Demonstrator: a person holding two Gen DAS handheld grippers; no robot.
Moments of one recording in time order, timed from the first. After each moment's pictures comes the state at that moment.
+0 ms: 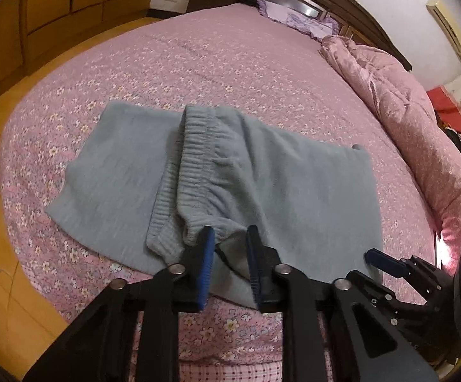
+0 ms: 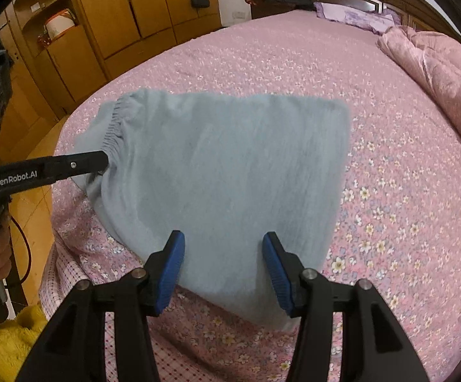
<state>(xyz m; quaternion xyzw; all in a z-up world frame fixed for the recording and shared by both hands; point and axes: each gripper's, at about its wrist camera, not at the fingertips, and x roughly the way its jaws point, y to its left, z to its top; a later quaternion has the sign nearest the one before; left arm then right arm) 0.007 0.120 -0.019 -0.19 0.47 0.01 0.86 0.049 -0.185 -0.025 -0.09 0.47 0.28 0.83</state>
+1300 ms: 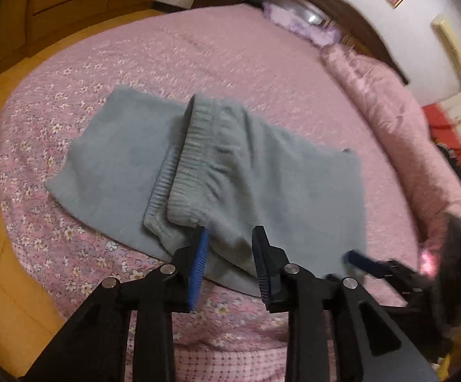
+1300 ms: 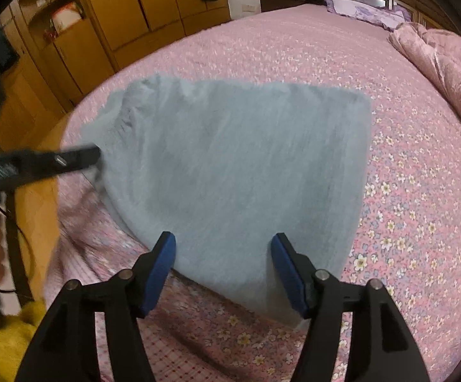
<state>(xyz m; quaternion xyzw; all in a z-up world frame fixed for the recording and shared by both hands) -0.010 0.130 -0.021 -0.23 0.47 0.01 0.85 0.051 -0.179 -0.030 -0.08 0.48 0.31 0.82</state>
